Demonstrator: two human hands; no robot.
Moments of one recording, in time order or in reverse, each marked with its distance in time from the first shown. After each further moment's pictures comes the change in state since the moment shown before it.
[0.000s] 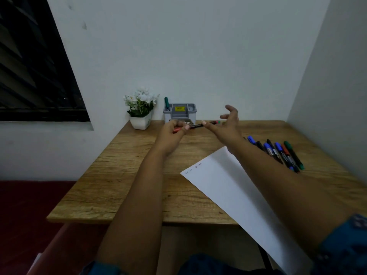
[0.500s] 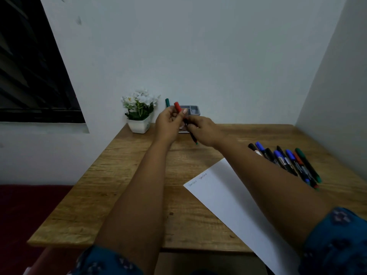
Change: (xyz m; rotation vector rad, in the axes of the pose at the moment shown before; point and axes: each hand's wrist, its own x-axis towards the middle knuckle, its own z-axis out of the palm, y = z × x) left_hand 0.065 -0.008 -0.005 -0.161 0.203 0.134; right_hand 0.035 -0.020 0.061 -0.392 -0.413 -0.375
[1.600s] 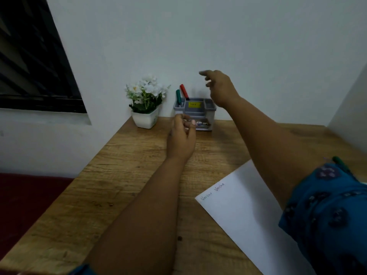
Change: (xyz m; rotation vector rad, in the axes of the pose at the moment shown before) left_hand -0.003 -0.071 0.007 0.406 0.152 0.149; right_hand 0.138 0.053 -0.016 -0.233 0.208 -0.054
